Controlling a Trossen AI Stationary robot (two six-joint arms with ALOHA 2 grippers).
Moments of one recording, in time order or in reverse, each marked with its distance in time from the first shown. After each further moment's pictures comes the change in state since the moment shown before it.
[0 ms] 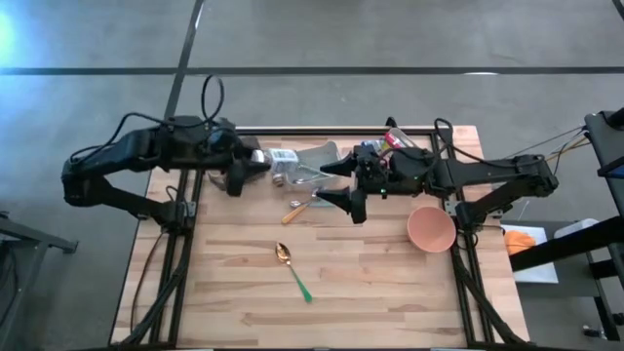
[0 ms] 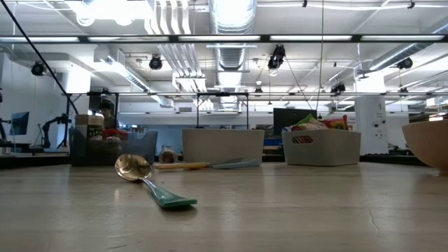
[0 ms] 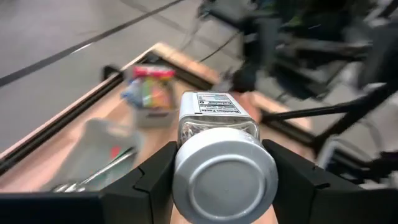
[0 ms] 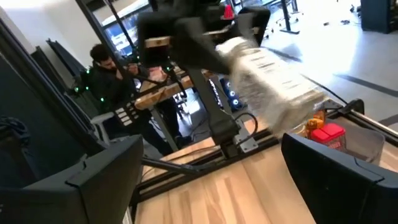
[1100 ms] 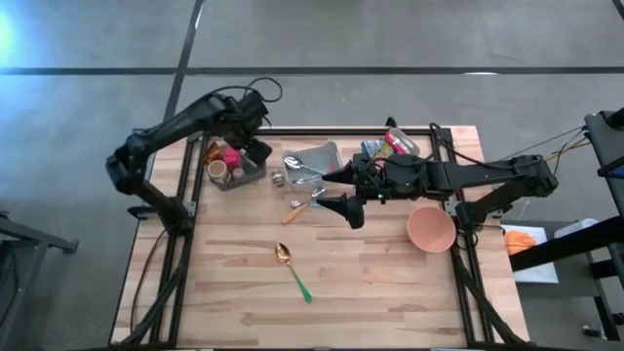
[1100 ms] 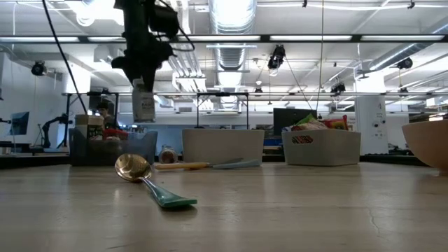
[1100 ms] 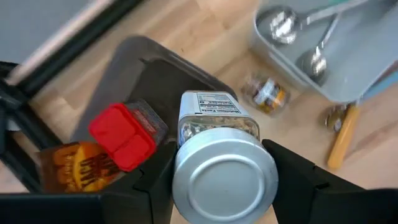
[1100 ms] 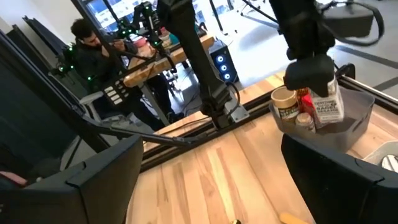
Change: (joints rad) left arm 0.527 0.437 0.013 -0.517 0.024 0.123; right arm 0.002 0.002 -0.033 -0.085 0.003 0.050
